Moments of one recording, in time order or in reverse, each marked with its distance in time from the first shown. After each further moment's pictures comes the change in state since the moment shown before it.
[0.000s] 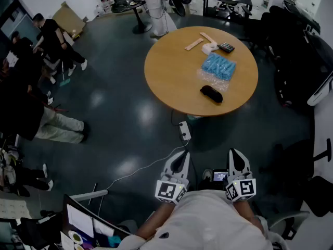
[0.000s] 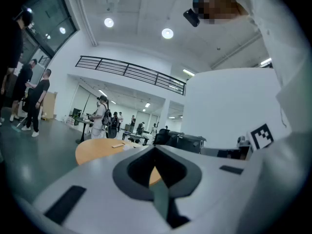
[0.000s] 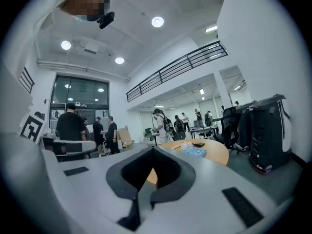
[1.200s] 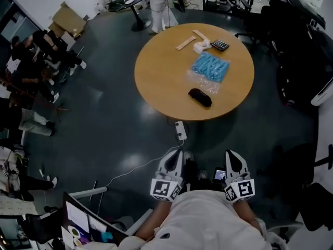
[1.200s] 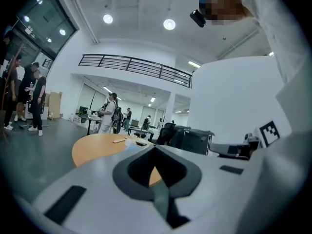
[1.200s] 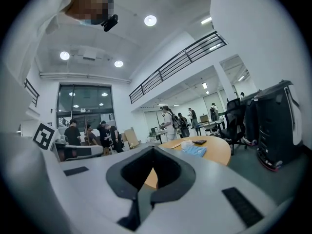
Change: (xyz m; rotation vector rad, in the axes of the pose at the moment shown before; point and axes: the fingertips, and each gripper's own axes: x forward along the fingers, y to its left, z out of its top) left arm 0.096 -0.034 -0.023 0.015 0.066 0.086; right arm 0.021 -0.107 0.003 0.064 0.015 0.102
